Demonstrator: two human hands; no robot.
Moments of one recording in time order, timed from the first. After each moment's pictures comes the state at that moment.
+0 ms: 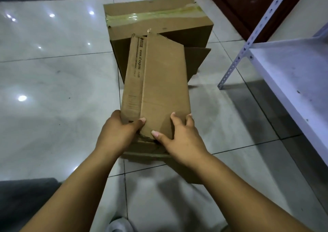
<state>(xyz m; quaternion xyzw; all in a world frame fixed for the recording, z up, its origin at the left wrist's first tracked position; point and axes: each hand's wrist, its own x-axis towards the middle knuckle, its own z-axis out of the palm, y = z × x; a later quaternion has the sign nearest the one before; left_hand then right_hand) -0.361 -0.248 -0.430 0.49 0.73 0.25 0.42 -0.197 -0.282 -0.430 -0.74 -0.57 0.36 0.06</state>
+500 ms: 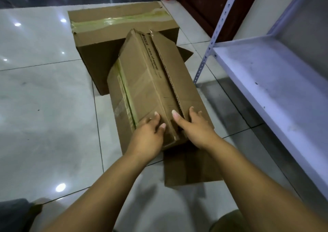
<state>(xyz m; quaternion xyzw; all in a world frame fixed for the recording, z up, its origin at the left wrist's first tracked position) -0.255 -0.277 -0.442 0.66 0.56 0.18 0.46 -0.096 -0.295 -0.425 -0.79 -0.43 0.41 0.14</state>
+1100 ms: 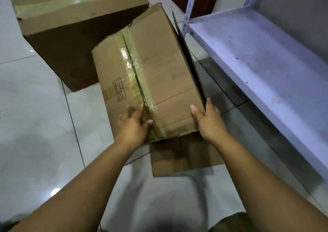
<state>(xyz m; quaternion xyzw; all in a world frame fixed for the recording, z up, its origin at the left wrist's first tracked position) -0.223 -0.253 -0.514 0.71 0.58 0.07 0.38 -0.023 -0.334 -0.475 -0.83 -0.33 0.34 0.28</state>
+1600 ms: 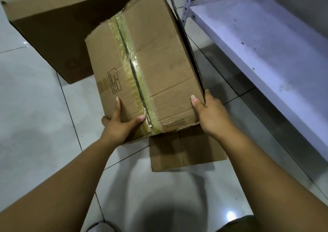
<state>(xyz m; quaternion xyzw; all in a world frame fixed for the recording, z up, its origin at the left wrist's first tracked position) -0.258 -0.243 -0.540 0.54 0.64 0.09 0.53 -0.025 -0.334 -0.491 -0.84 -0.38 0.30 0.24</state>
